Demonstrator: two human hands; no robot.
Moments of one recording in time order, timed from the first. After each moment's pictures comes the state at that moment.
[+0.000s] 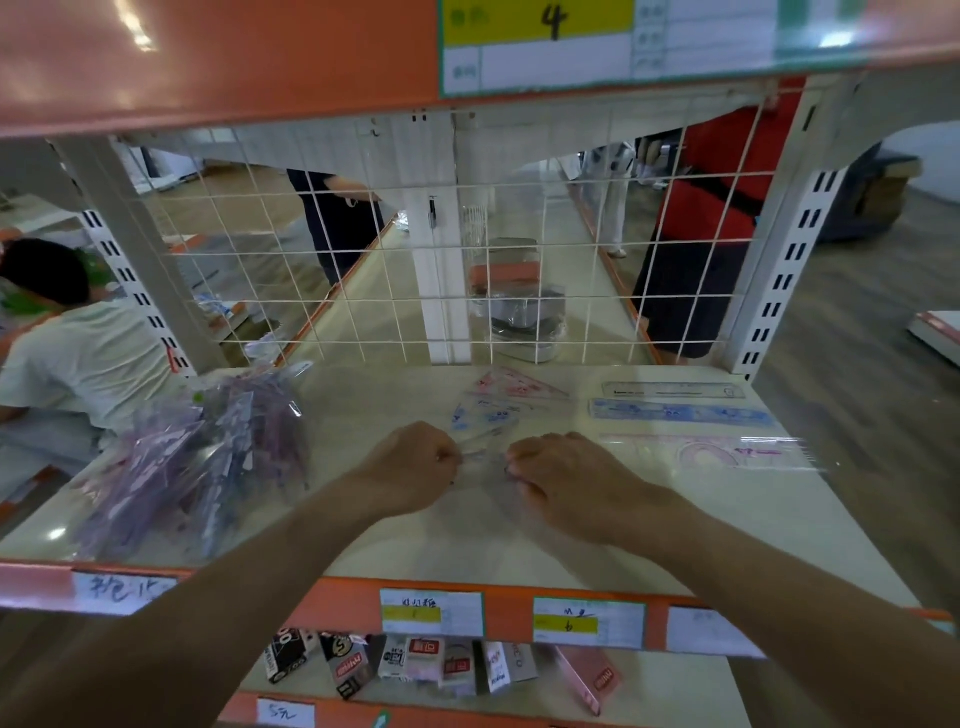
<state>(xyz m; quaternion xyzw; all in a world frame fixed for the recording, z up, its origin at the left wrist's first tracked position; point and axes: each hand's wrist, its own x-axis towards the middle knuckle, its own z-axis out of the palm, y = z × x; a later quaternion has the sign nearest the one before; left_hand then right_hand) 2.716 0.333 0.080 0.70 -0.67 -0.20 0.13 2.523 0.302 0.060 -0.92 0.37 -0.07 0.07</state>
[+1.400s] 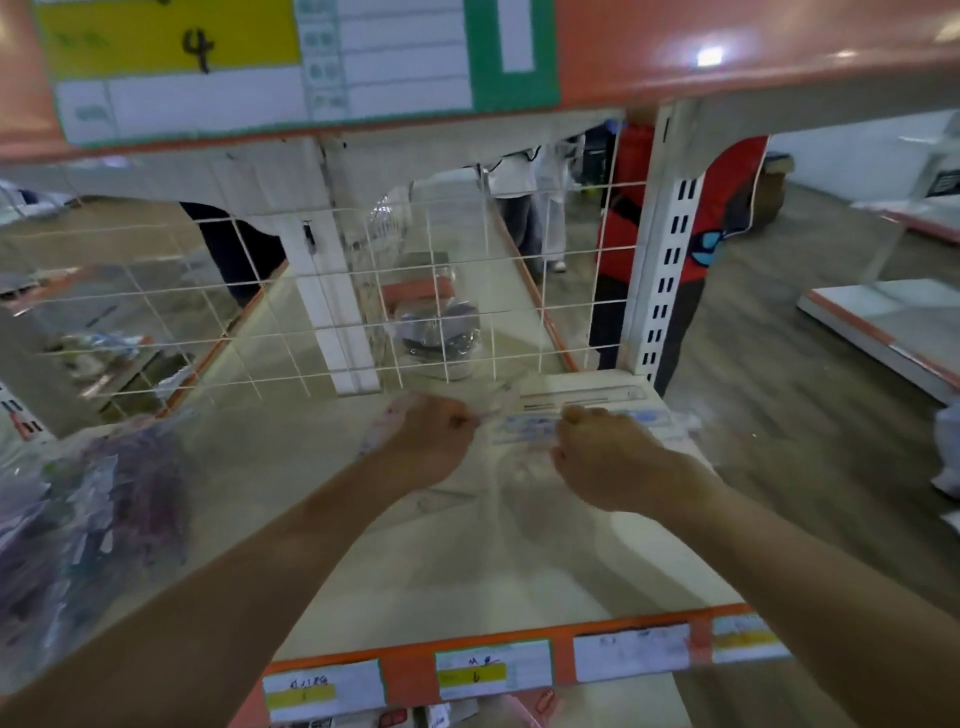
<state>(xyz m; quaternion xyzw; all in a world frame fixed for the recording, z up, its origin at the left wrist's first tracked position) 2.622 0.268 0.096 0.65 -0.69 -0.23 0.23 2.436 0.274 0.092 -0.81 0.59 0.05 0.04</state>
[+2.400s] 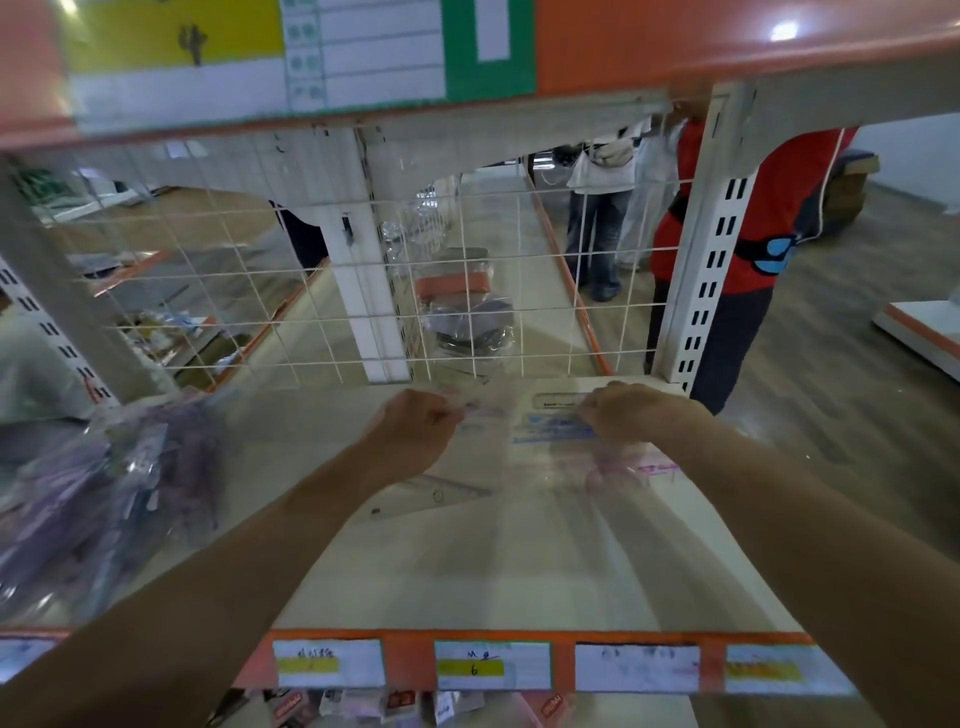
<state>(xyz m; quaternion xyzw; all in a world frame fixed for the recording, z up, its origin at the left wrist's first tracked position) 2.646 0.280 0.100 0.70 -0.66 -0.17 0.23 2.422 0.182 0.076 -0.82 0.53 0.22 0.04</state>
